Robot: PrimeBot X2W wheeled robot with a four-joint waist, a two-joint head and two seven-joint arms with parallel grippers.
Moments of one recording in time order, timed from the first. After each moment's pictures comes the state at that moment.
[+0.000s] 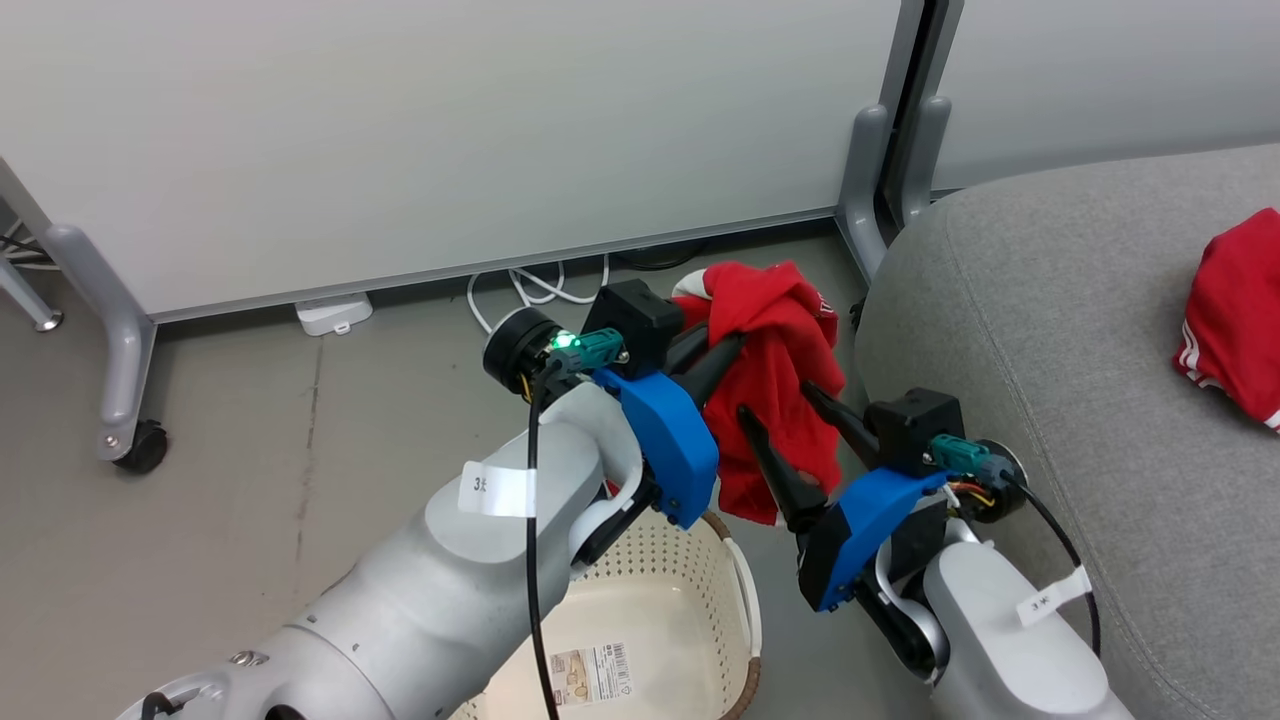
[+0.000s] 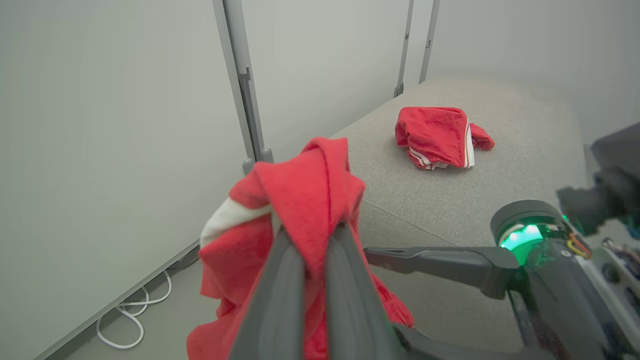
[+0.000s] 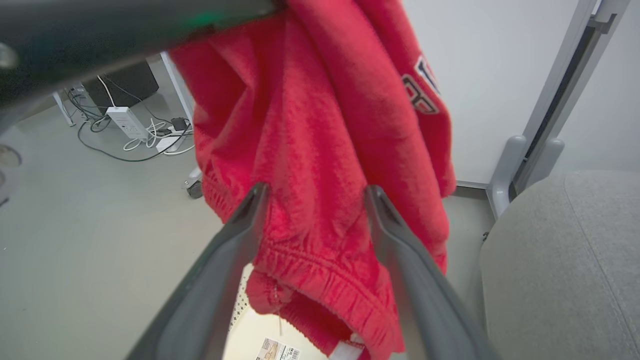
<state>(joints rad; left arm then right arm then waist) -0.93 0.06 -1.21 0.81 -0.93 -0.13 -0.24 -0.45 -0.05 0.36 0.54 0.26 0.13 -0.06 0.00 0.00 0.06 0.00</state>
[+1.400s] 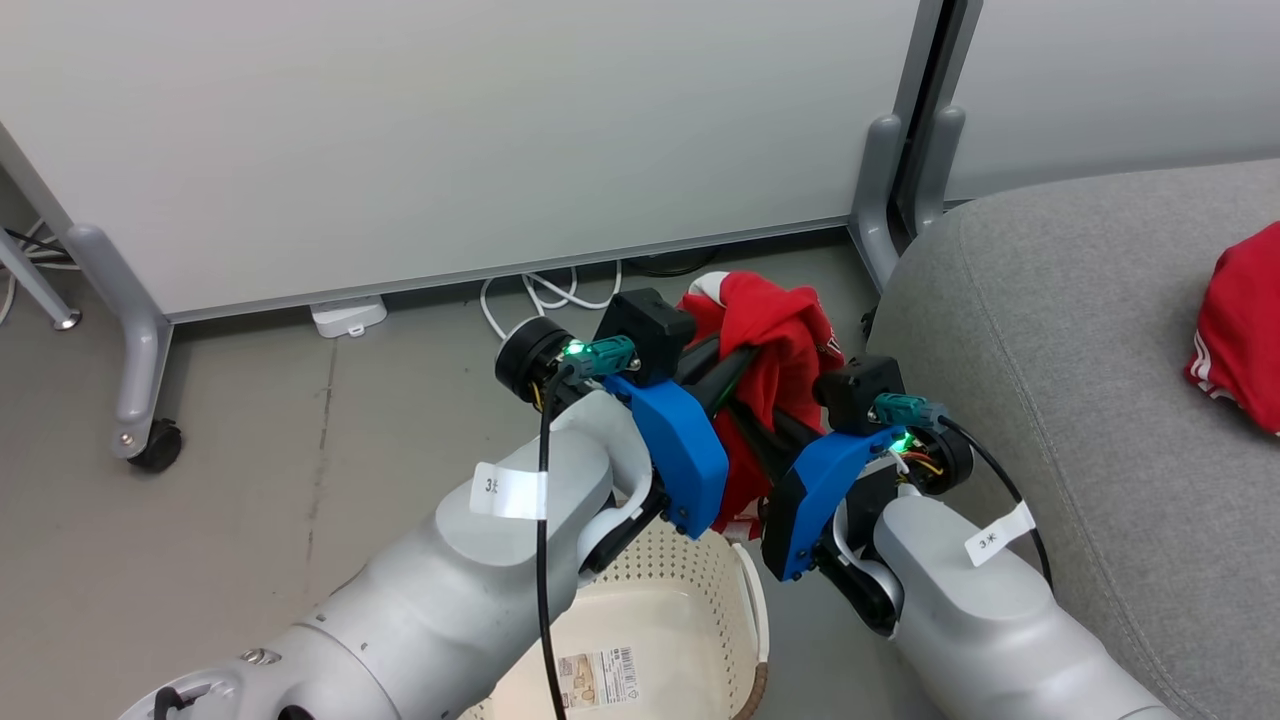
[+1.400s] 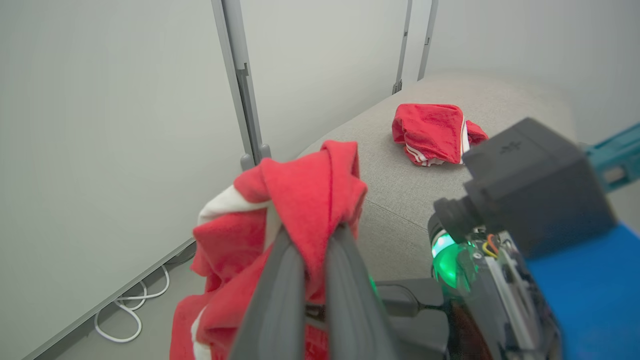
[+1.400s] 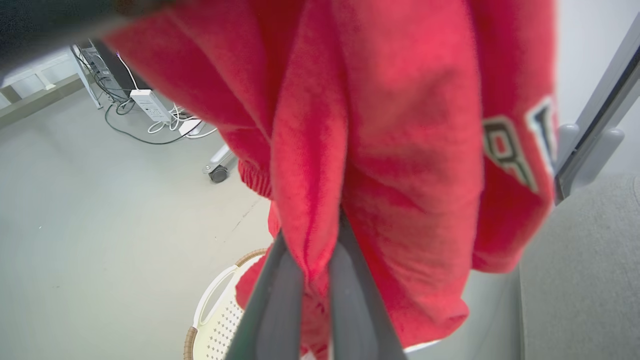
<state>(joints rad) -0.94 0.05 -1.27 0.82 -0.99 -0.13 -0.25 -0.73 -0.05 0.71 0.96 0.59 0.13 -0.20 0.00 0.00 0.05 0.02</state>
